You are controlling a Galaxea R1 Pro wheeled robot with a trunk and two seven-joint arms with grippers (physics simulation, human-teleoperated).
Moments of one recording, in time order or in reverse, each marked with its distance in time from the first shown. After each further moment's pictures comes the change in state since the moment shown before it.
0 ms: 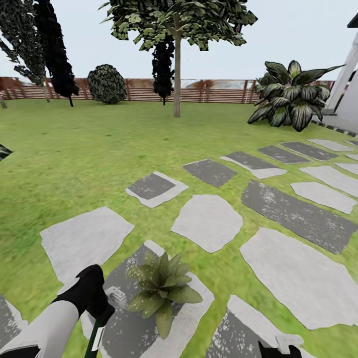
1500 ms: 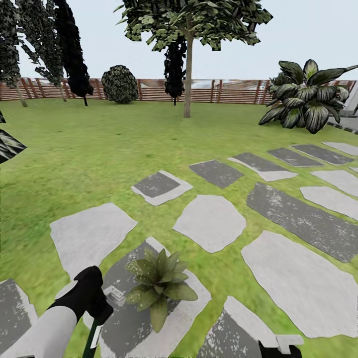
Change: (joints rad) left arm 0.040 -0.002 0.002 -0.075 0.005 0.002 0.030; right arm 0.000 -0.001 0.000 -0.001 0.001 0.000 0.001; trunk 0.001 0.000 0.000
